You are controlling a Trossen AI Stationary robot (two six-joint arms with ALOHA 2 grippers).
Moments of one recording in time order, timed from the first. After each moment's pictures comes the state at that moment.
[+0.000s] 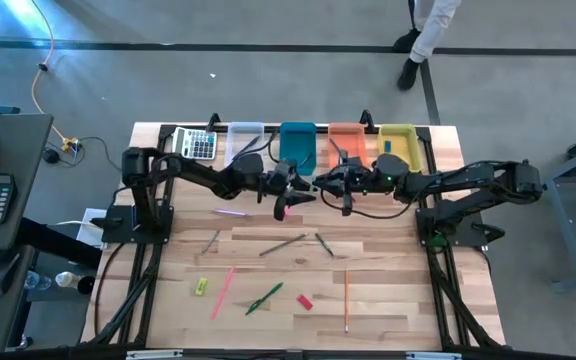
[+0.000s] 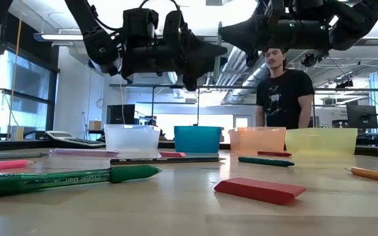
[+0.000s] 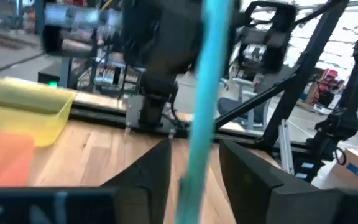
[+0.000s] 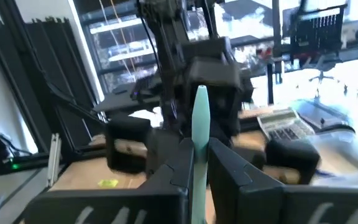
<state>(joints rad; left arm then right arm) 0.34 1.86 0.85 1.01 0.43 -0.26 -0.22 1.30 0.52 0.83 -0.23 0.17</state>
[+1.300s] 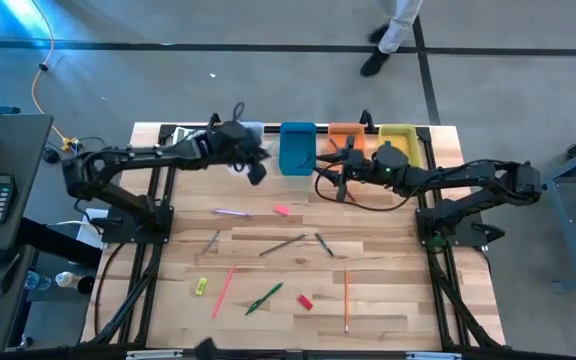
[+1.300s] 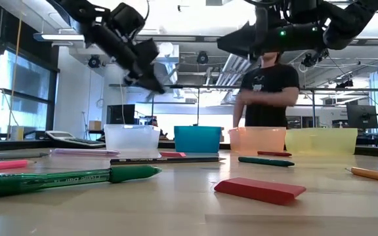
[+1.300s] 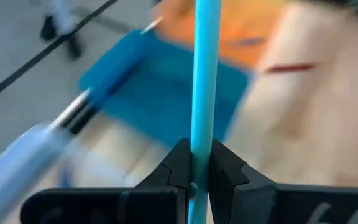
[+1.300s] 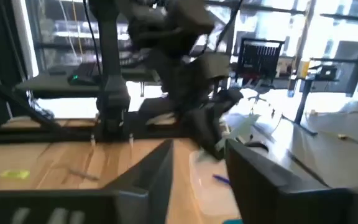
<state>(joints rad) 0.61 1.40 0.85 -0.10 -0.01 0.00 -0.29 1.30 0.56 0.76 -0.12 -0.08</state>
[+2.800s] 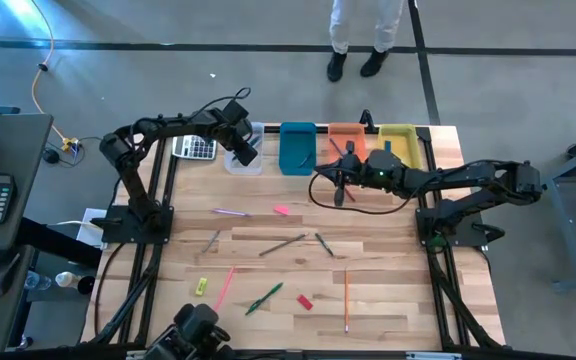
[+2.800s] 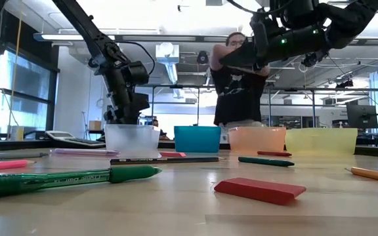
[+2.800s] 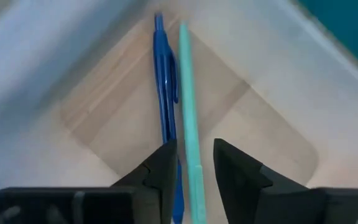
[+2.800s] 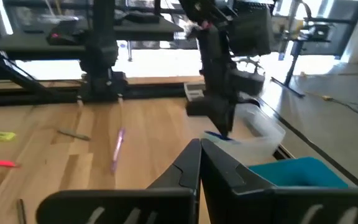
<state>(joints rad) 0.93 1.77 1.07 -0.47 0.08 0.07 -0.27 1.30 0.56 0.61 -0.02 -0.08</state>
